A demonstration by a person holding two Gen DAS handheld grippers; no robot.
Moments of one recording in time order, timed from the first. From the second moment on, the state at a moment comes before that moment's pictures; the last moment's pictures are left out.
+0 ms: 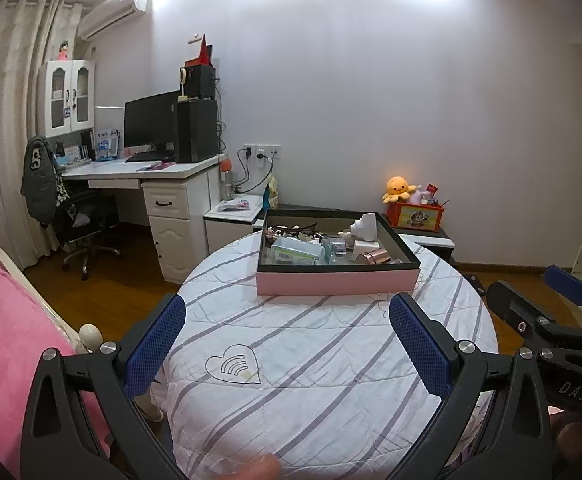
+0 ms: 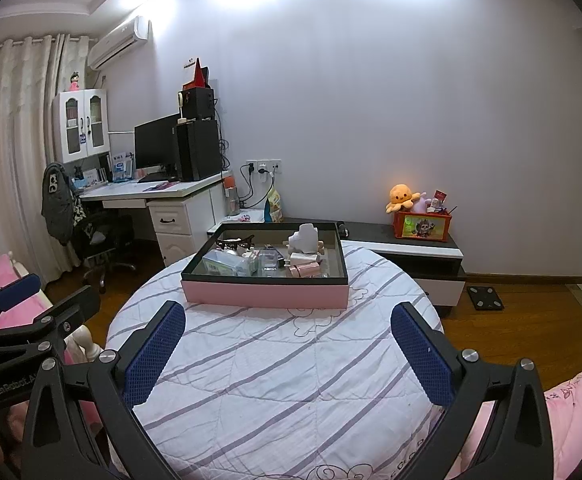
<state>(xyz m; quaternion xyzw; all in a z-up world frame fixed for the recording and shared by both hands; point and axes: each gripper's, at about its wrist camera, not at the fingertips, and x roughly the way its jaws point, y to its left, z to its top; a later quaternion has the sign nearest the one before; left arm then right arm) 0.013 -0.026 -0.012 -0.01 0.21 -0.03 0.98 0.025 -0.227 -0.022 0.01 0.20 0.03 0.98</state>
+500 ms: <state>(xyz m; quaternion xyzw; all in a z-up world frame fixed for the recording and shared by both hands) 0.007 -0.024 -0.005 -0.01 0.20 -0.03 0.98 0.026 -0.228 -0.024 0.00 0.20 0.04 0.98</state>
